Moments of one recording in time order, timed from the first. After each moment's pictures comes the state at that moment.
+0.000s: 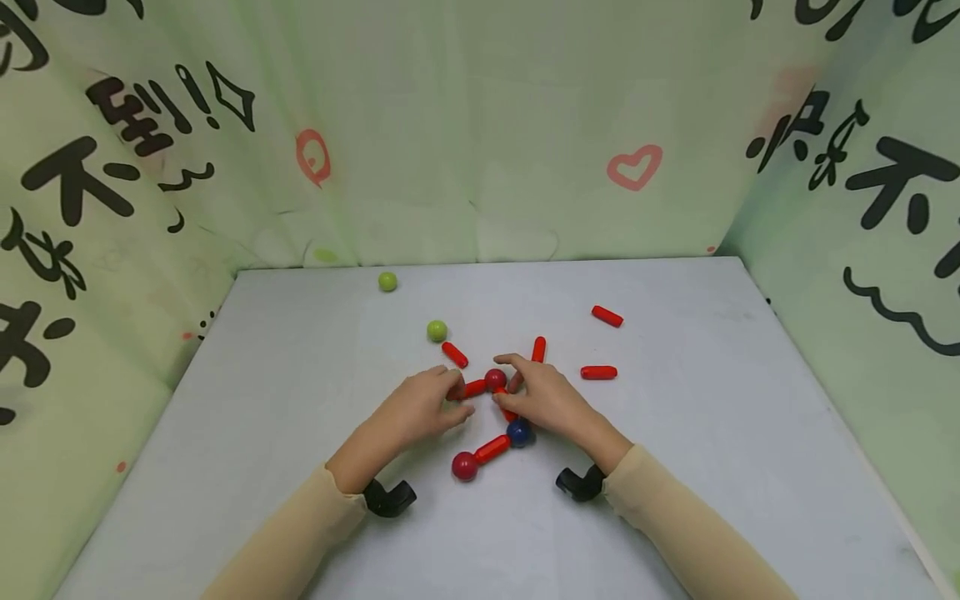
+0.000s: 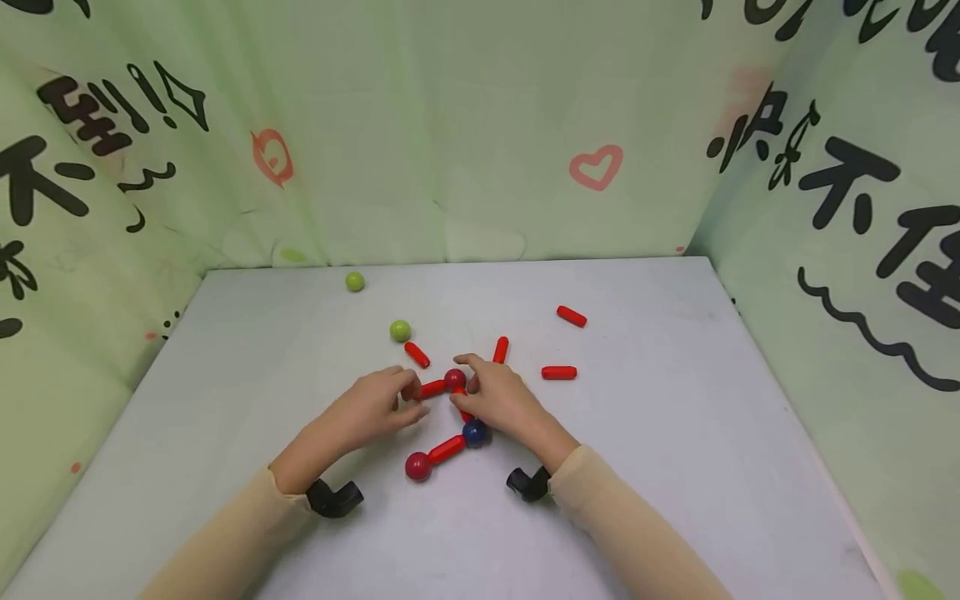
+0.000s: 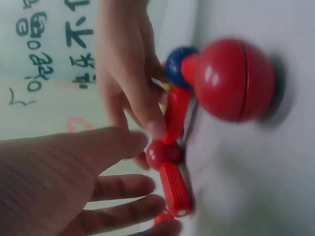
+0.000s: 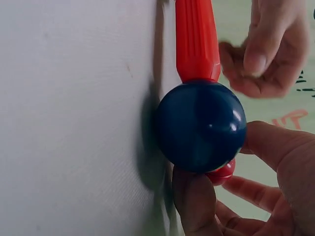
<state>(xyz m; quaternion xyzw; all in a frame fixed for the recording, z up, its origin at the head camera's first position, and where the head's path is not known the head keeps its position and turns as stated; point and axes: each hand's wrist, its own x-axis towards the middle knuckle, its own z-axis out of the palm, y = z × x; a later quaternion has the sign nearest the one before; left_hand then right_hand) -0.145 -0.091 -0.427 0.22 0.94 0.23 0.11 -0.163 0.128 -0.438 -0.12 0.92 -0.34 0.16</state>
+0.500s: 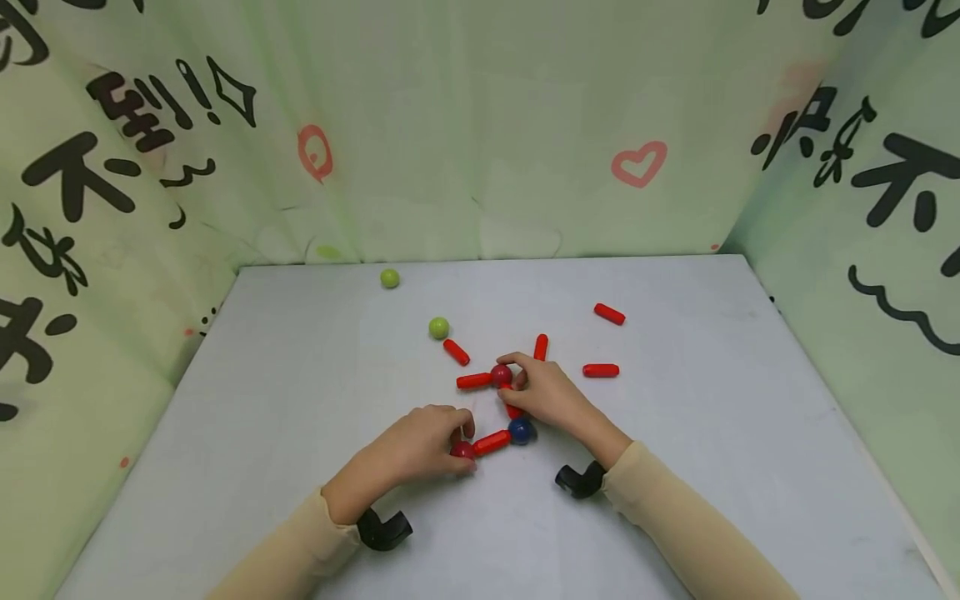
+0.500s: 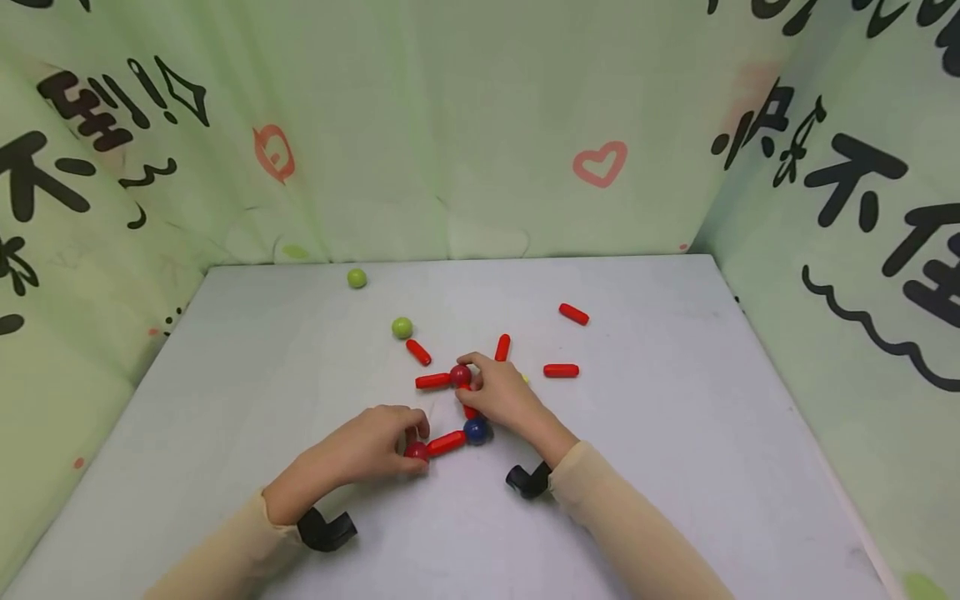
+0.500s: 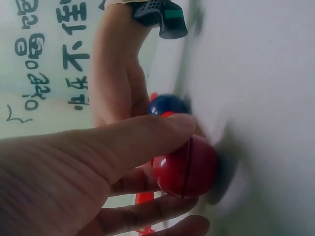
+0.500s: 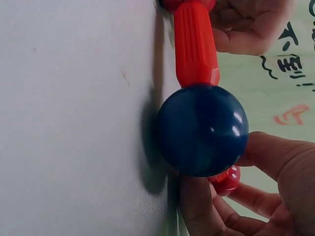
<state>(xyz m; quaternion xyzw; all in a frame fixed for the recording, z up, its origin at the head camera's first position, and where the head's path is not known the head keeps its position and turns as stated) -0.112 -0.097 -0.432 0.26 0.92 0.24 0.19 -0.167 0.127 -0.441 -0.10 0.92 -0.35 0.17</state>
